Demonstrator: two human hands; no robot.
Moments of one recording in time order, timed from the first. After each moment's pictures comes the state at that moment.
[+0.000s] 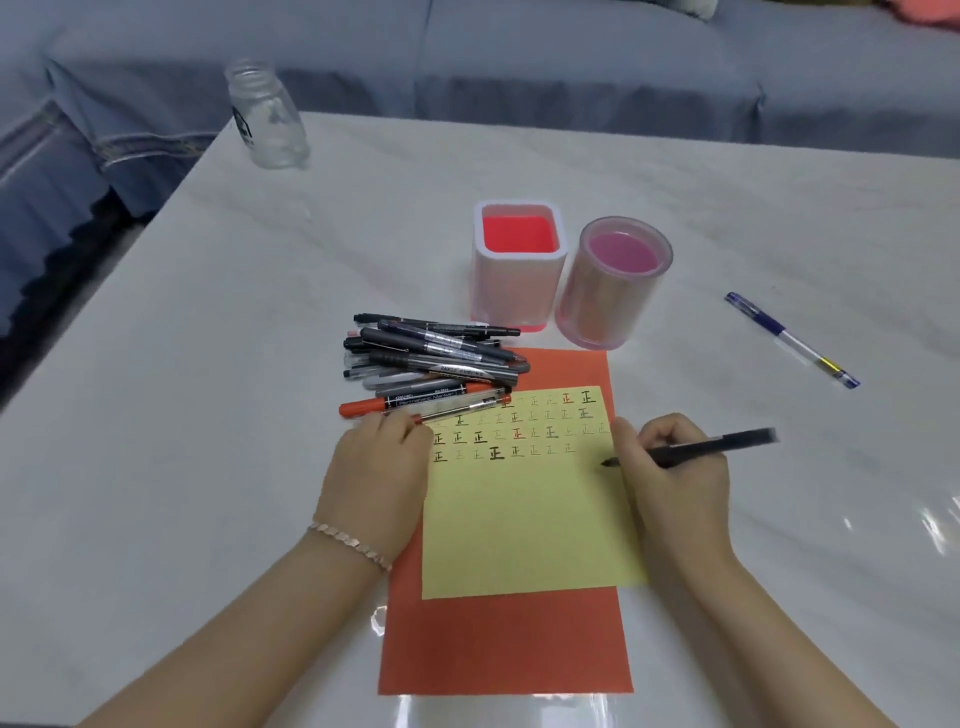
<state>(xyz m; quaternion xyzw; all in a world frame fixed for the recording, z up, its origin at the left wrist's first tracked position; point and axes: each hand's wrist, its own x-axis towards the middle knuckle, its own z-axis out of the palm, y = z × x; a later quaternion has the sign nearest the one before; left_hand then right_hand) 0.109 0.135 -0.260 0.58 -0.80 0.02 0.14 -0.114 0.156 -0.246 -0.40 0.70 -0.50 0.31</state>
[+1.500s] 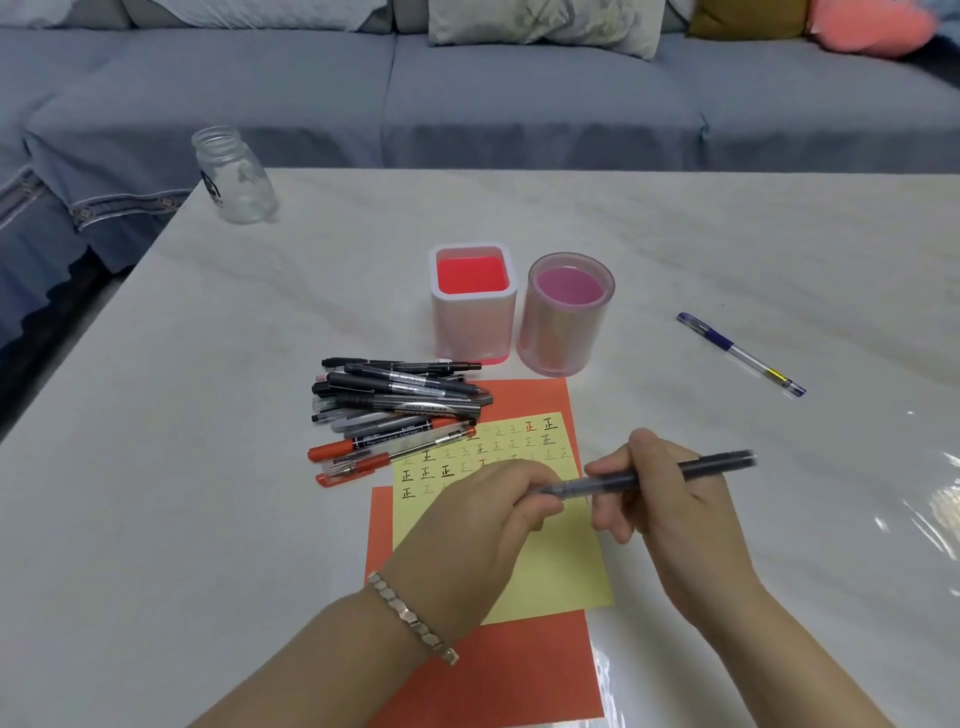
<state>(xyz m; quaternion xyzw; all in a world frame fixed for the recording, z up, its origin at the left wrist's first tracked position) 0.034 0.165 -0.188 0.43 -0.78 -0.38 0.27 -0.116 0.181 -0.175 -0.40 0.56 -0.55 0.47</state>
